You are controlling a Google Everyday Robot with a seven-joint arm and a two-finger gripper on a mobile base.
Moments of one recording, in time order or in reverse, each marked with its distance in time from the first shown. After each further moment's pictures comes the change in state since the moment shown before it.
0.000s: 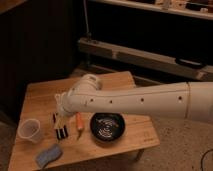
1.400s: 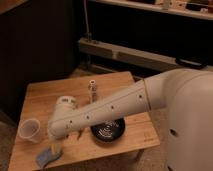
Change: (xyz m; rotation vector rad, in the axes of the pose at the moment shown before) arm -0.002 0.104 0.092 -0.207 0.098 -0.079
